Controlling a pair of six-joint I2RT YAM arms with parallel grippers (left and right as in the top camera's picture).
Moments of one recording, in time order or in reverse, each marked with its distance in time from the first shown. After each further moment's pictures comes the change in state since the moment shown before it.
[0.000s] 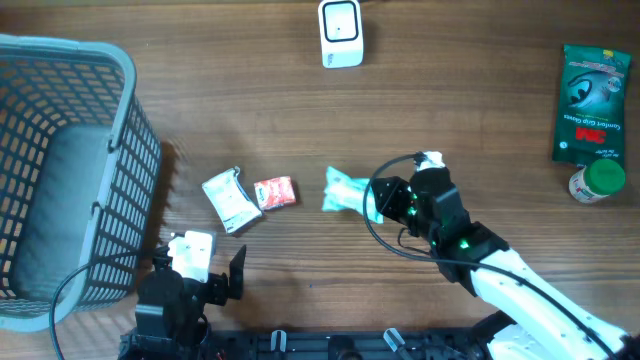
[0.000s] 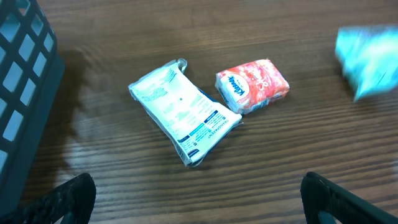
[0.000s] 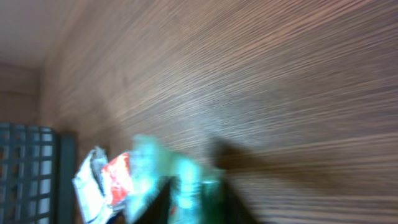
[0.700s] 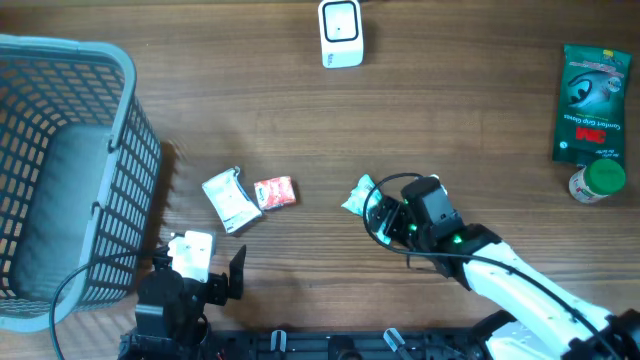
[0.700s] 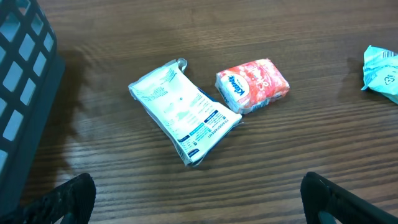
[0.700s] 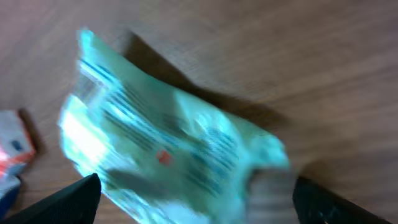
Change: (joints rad) left arm 0.000 0.000 0.000 -0.001 0.000 0.000; right arm 0.000 0.106 0.006 -0.256 -0.018 0.011
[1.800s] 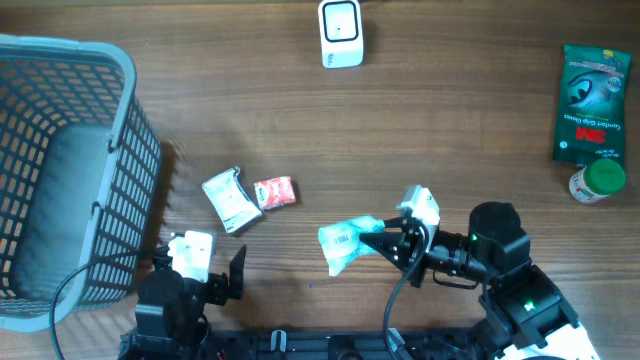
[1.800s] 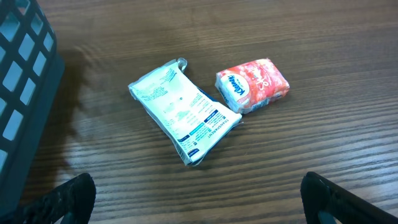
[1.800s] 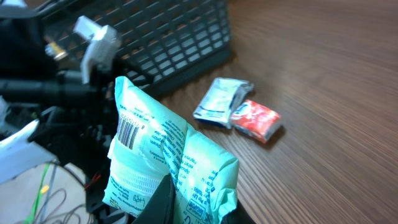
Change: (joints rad) left arm 0.000 0.001 0.000 0.000 0.000 0.000; right arm -0.045 -0.642 0.016 -0.044 -0.633 -0.898
